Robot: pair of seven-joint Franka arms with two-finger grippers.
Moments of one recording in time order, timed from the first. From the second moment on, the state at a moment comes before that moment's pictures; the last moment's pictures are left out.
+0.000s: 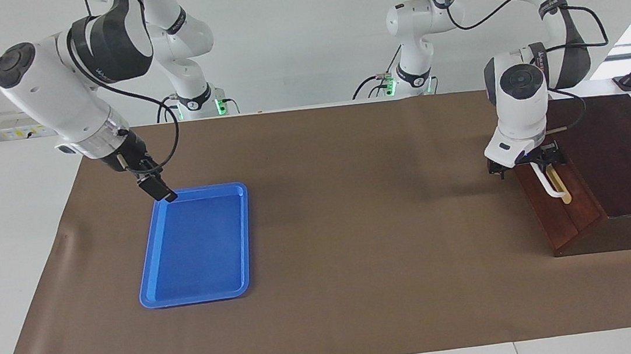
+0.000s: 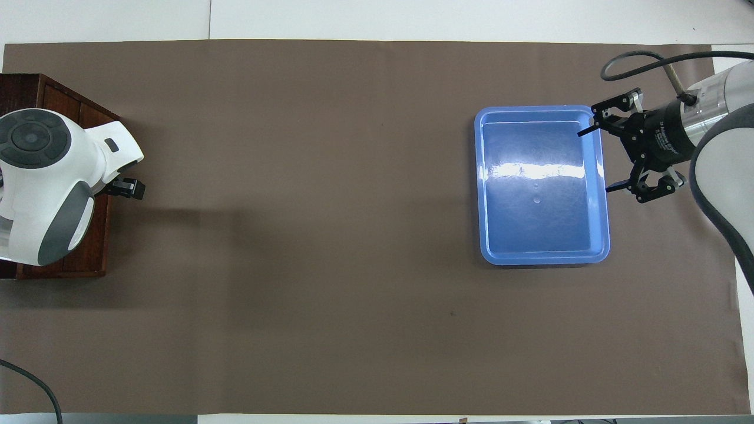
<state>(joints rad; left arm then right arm) -0.03 0.13 -0.04 -2.01 0.49 2.13 -0.07 0.03 0.13 -0.03 -1.65 0.30 1.74 1.13</state>
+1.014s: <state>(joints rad) -0.12 0.15 -0.05 -2.03 0.44 2.22 -0.36 0.13 0.37 -0.03 -1.43 0.50 1.72 1.33</state>
